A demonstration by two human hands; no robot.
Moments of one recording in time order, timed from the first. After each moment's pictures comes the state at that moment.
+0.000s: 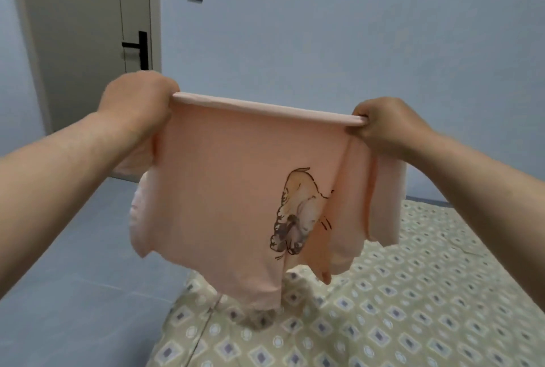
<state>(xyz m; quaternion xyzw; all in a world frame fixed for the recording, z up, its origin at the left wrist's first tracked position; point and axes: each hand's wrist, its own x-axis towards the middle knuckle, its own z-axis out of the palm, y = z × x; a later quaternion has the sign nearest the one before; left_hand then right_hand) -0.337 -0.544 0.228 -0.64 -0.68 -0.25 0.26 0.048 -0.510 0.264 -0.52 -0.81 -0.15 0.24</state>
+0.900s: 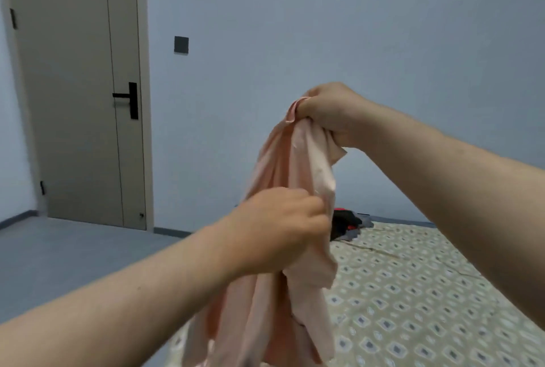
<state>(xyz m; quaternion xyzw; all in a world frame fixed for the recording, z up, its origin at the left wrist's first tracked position) -0.141 -0.611 0.206 -0.88 -0.26 -0.24 0.33 -0.008 -0.534 0.339 -0.48 -0.73 0.25 0.42</state>
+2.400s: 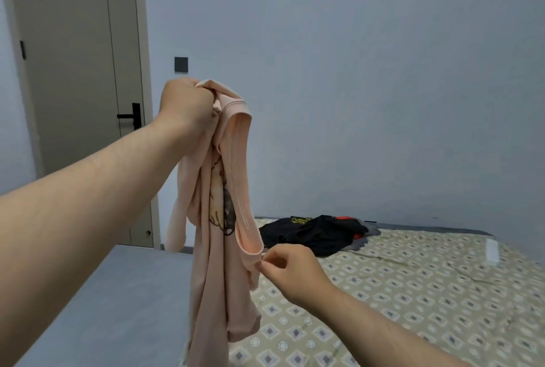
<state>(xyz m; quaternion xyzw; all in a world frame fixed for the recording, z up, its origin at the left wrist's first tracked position) -0.221 -0.544 0.341 -0.51 -0.53 -0.66 -0.11 -0.018 -0.560 0.115 -0.49 -0.75 0.26 0.36</state>
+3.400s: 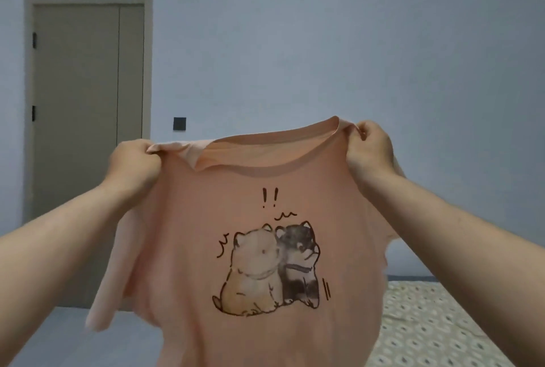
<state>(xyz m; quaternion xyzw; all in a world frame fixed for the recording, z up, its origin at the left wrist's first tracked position) -0.289 -0.571 0.357 -0.53 -0.59 -0.61 0.07 0.076 -0.556 0.383 -0.47 -0.55 0.03 0.69</state>
